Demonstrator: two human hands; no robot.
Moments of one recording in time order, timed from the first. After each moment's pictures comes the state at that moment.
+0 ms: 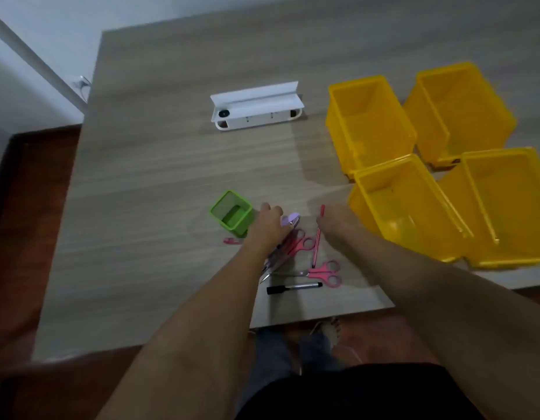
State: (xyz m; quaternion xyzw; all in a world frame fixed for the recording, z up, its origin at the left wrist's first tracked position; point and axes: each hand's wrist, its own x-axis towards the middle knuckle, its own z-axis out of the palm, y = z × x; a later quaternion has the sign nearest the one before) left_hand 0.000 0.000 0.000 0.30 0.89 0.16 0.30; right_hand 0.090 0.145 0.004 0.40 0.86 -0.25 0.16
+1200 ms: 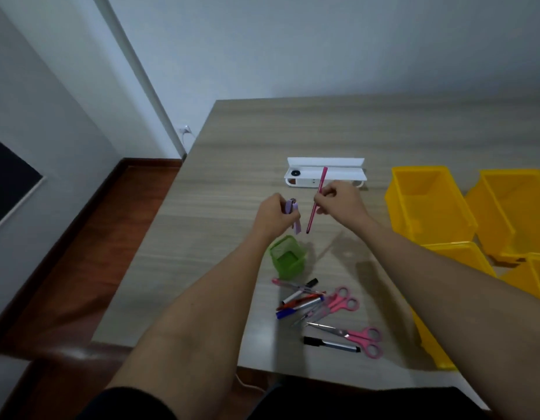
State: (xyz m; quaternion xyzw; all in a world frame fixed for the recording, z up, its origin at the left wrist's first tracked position) left_hand -0.095 -0.051 0.119 0.16 0.90 0.39 0.10; right_hand -0.036 0.116 0.140 0.21 0.83 -0.50 -0.08
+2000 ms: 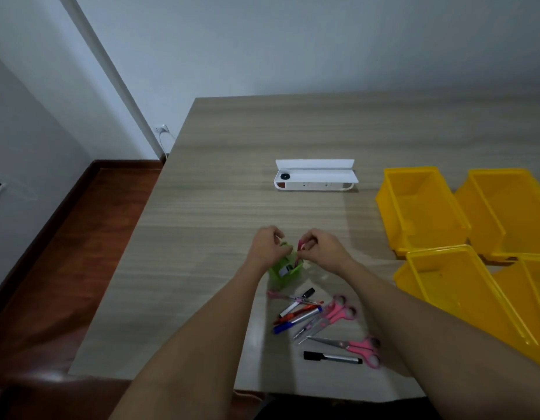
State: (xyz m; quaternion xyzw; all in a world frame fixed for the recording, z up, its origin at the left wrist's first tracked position) left_hand -0.100 -0.062 0.063 0.16 0.91 0.35 0.19; right_hand -0.019 0.085 0.060 0.21 0.84 -0.51 0.06
